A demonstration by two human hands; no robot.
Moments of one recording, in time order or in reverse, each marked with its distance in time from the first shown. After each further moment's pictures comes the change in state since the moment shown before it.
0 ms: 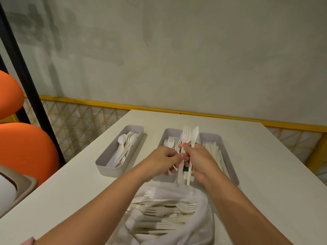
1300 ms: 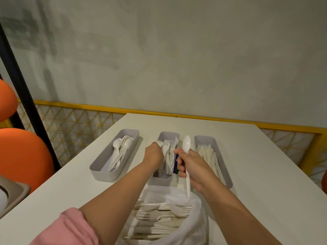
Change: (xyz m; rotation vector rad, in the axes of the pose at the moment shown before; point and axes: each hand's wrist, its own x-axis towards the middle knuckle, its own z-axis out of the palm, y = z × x) left_hand 0.071 -0.023 0.006 0.296 0.425 -0.271; right_hand -0.007 0.007 -0.009 0.061 -0.091 0.002
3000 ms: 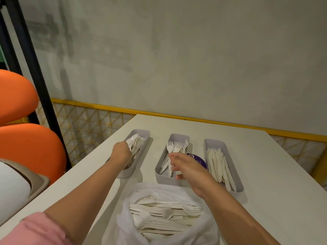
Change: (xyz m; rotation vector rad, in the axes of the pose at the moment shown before) left_hand 0.016 -0.089 -0.084 0.363 0.182 -0.050; right_hand -0.010 0.003 0.031 -0.310 -0.152 -0.060
